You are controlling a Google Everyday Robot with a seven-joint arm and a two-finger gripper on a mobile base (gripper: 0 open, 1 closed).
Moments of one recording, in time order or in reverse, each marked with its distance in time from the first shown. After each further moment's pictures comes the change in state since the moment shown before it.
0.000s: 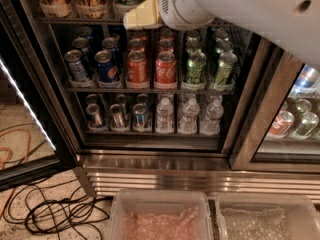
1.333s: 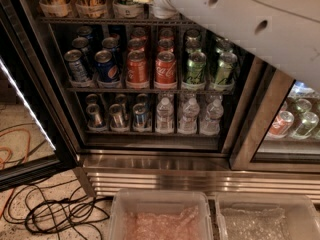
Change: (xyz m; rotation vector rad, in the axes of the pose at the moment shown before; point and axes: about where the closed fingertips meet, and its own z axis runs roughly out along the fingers) arm -0.060 -0.003 0.011 0.083 -0.225 0.050
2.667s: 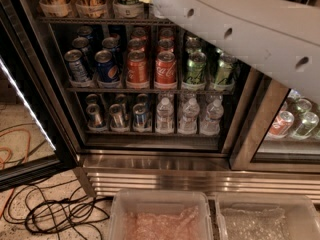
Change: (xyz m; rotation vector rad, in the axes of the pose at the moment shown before) arm -0.007 -0.015 0.043 0.088 -0.040 -0.046
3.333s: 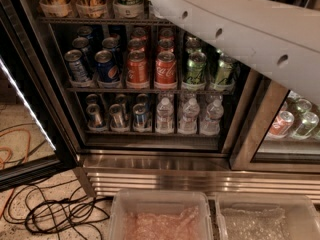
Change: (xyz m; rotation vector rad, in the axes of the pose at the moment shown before) arm -0.008 -0.016 0.020 0.061 -0.027 -0.003
